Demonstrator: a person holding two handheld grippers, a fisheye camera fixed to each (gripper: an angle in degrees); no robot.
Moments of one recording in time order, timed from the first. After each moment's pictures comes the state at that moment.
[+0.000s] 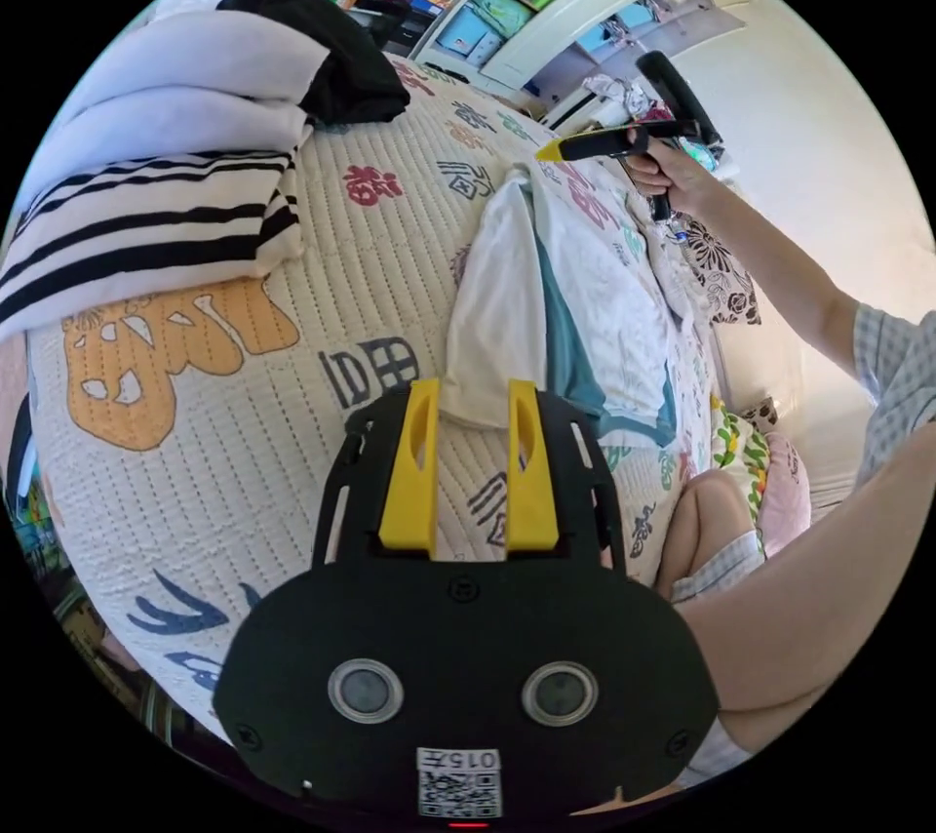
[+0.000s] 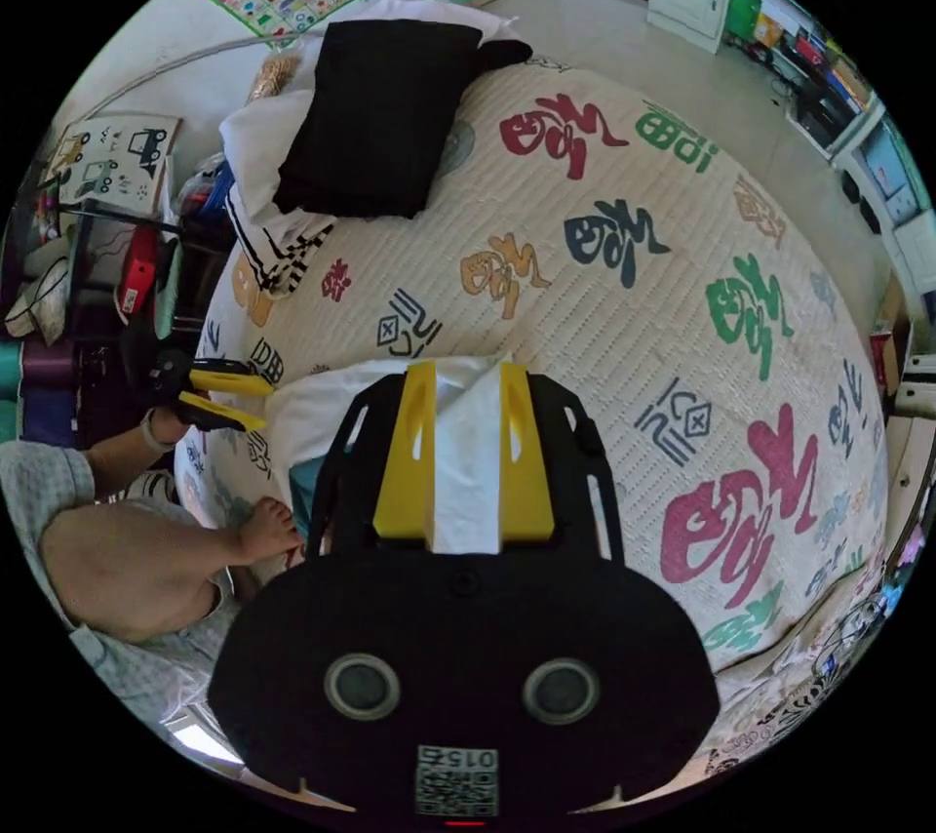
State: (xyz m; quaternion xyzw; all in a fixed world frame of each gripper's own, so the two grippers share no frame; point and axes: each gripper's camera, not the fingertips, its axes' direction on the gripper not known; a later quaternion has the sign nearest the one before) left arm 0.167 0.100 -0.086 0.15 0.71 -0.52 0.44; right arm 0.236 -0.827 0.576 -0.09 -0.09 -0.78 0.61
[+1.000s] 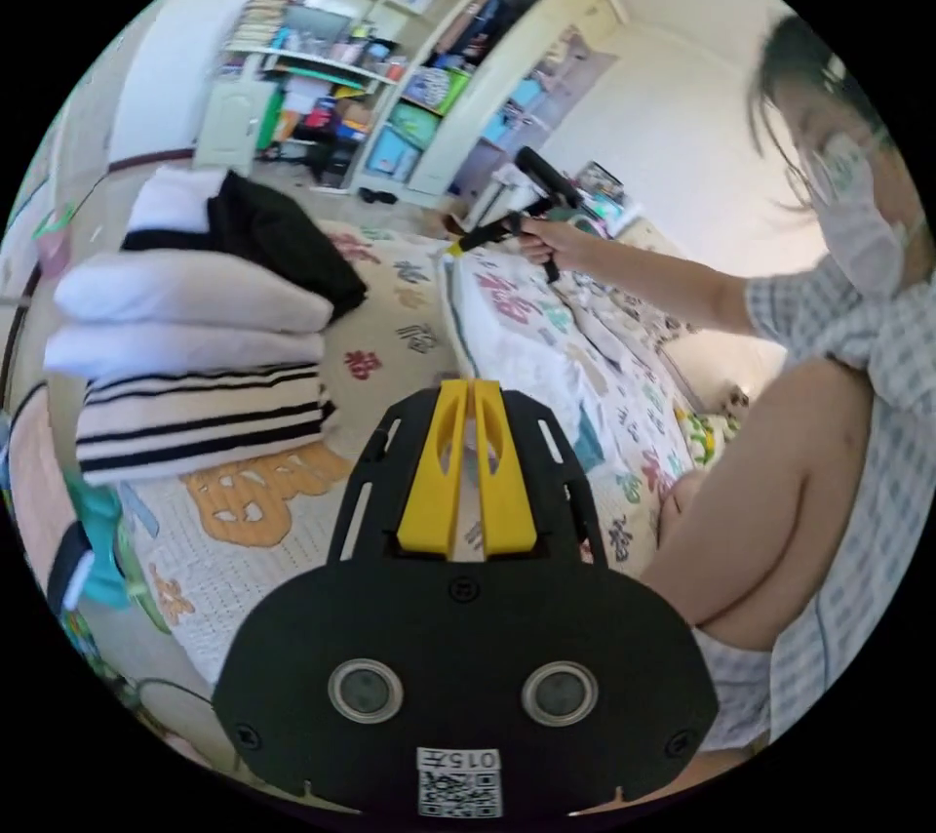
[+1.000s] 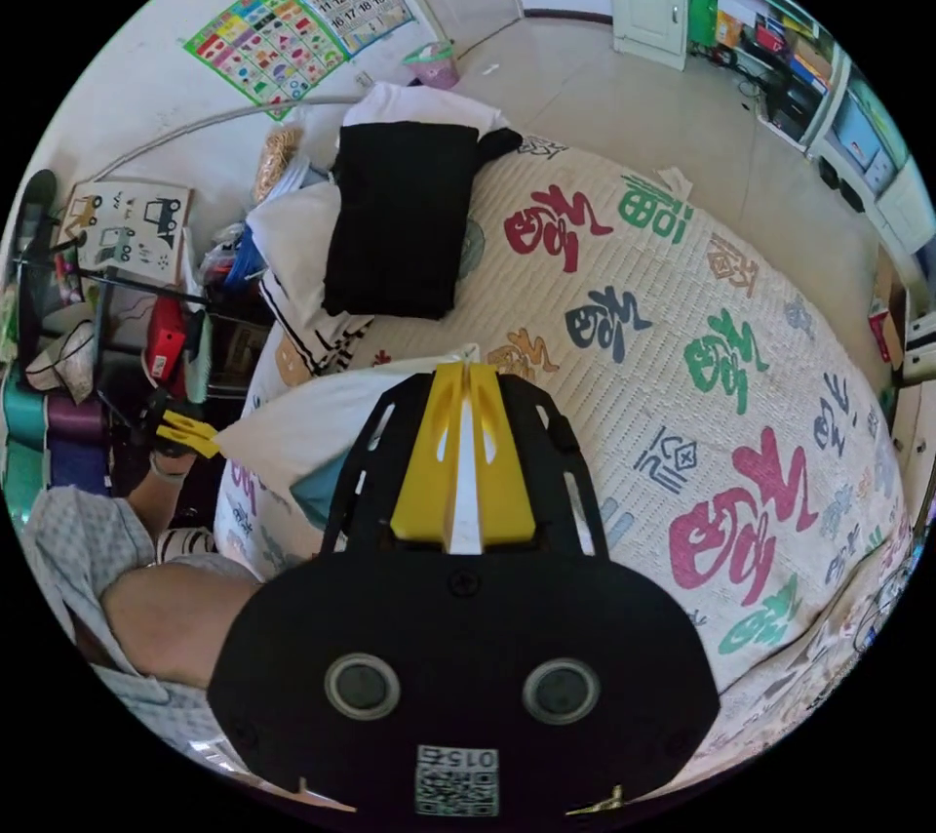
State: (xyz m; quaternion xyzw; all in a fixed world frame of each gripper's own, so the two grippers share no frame) left arm 0.133 0.167 -0.169 0.32 0.62 -0.56 0.45; right arm 0.180 -0.826 0.513 -0.07 -0.16 -0.75 0.64
